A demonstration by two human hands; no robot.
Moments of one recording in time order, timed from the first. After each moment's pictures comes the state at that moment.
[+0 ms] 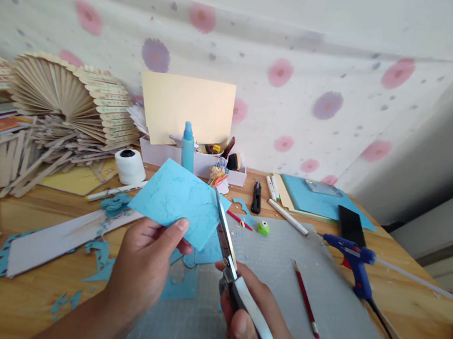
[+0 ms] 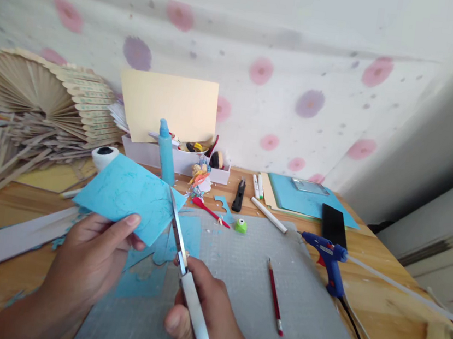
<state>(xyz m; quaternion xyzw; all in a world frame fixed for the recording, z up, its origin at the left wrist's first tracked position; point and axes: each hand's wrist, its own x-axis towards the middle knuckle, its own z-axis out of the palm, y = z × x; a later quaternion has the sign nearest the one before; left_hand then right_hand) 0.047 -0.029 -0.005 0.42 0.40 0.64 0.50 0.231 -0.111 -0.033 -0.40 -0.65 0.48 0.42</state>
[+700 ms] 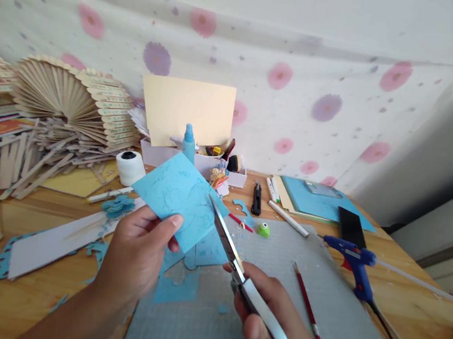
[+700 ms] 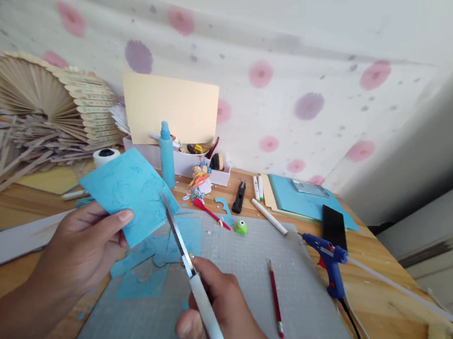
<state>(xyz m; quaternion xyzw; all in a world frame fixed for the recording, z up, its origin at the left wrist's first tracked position) 0.039 -0.020 0.013 0.42 0.39 0.65 0.50 0.248 -0.099 -0.017 -0.40 -0.68 0.48 0.39</state>
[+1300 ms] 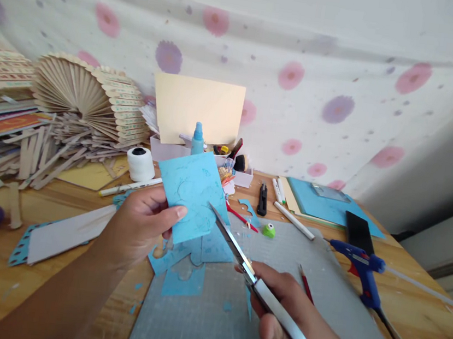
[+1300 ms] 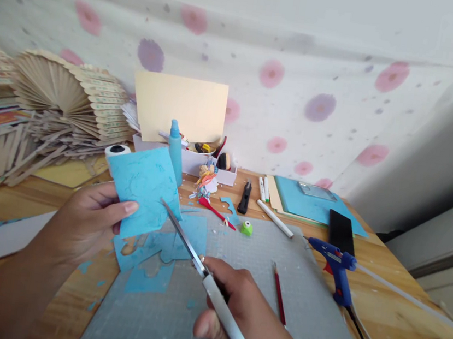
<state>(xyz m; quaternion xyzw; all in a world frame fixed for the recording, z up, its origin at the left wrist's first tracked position) 0.004 0.003 0.019 0.58 0.37 0.54 0.48 0.262 -0.089 0.007 -0.37 -0.71 0.52 0.31</state>
